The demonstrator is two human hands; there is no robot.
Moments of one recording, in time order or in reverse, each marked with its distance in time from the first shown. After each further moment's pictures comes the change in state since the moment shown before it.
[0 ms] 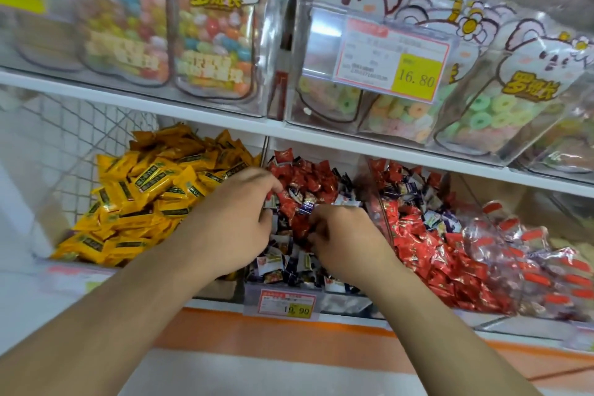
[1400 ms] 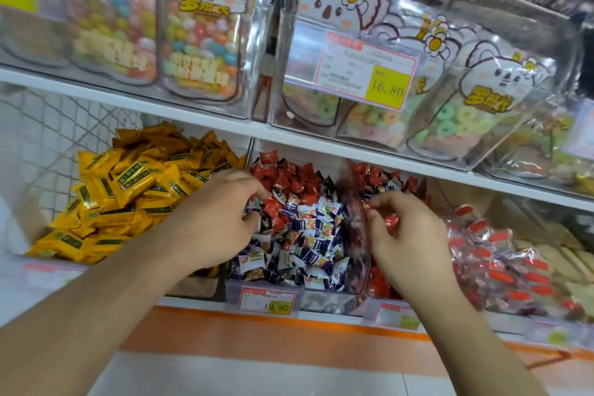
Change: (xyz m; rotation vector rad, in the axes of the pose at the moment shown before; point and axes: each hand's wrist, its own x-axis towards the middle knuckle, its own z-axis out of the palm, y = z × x) left_hand 0.004 -0.002 0.001 0.002 -0.045 0.013; right_hand -0.052 0.042 -0.053 0.065 0.535 0.090
